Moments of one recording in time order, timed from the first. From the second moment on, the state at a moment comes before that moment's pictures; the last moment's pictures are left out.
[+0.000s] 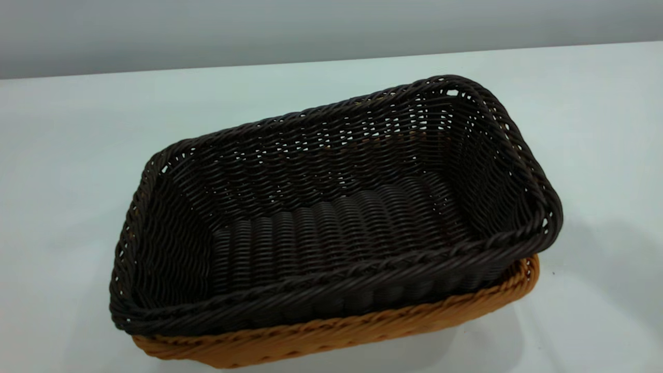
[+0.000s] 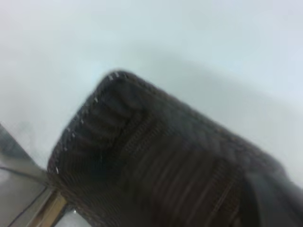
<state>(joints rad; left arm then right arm) -0.86 1.13 -1.42 0.19 0.93 0.21 0.31 1.57 -1.65 0.46 1.22 -0.36</state>
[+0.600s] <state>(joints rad) -0.86 0.81 -0.97 0.30 0.81 -0.03 0.31 0.99 -1.54 0.33 1.10 -0.40</state>
